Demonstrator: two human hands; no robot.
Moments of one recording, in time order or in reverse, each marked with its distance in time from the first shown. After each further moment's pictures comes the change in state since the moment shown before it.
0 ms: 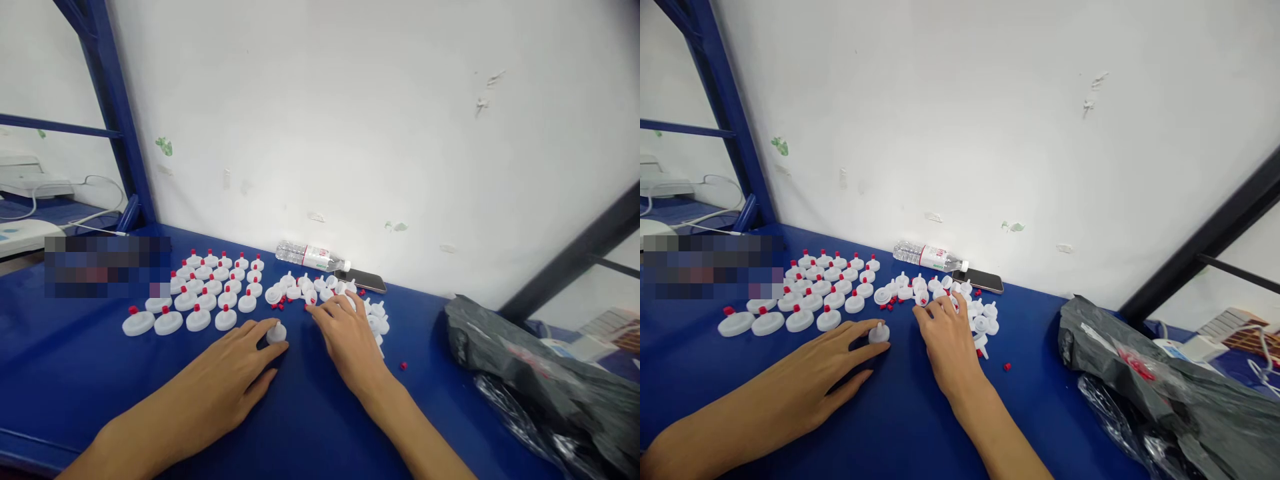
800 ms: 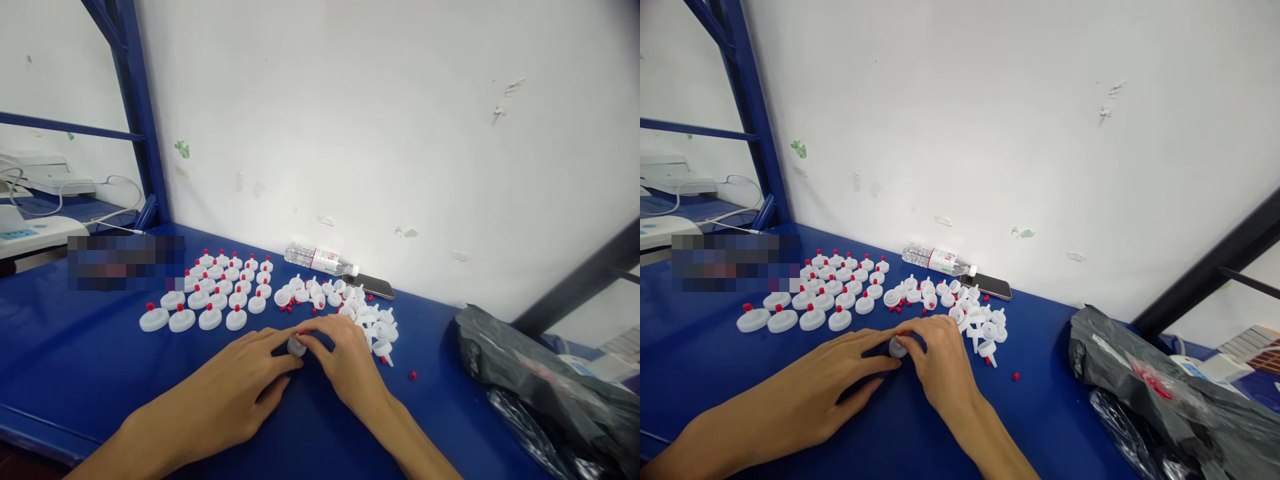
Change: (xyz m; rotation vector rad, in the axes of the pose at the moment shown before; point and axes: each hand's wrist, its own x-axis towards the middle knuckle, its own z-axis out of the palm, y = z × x) left_hand 0.008 0.013 -0.022 -0.163 0.028 0.062; right_hand 0.002 -0.028 -0.004 0.645 0.014 0.165
